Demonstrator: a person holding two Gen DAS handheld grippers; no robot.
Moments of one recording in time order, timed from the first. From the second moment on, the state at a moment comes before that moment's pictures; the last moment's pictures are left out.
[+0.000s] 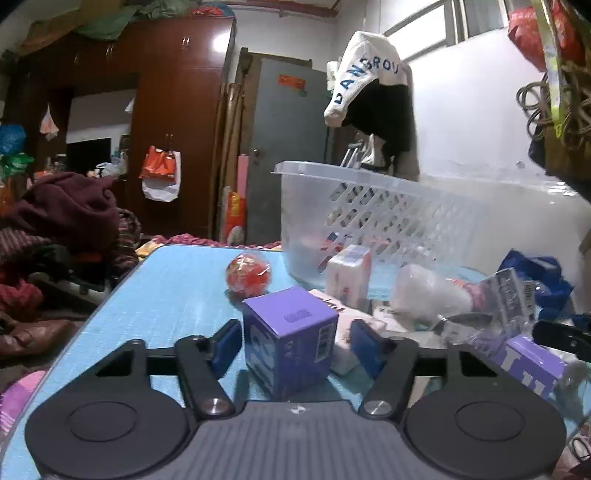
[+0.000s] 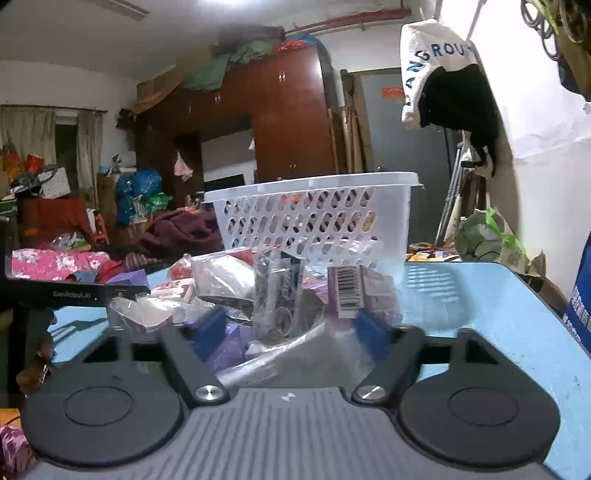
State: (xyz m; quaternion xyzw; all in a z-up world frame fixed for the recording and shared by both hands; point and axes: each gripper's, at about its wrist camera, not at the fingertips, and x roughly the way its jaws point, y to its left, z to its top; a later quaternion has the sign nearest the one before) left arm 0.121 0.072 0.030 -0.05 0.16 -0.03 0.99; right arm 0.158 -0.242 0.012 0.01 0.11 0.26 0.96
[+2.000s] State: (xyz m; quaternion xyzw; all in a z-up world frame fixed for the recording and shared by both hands) left arm 0.230 0.044 0.169 -0.09 0.10 -0.11 0.98; right arm 0.255 -0.195 0.138 -0.08 0.07 0.25 0.96
